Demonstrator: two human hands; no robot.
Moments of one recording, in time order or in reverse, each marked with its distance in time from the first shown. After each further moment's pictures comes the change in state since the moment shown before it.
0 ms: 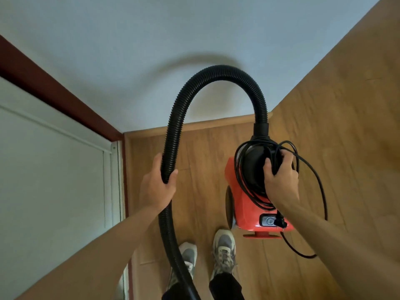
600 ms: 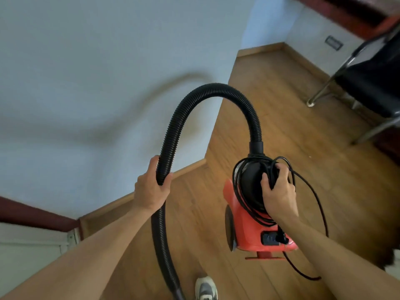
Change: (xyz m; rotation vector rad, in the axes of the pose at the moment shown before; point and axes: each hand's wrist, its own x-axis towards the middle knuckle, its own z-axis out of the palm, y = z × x) left_hand 0.045 0.257 -0.025 0.053 -0.129 0.393; right_hand -0.045 -0.059 -0.227 0.009 0.368 0.106
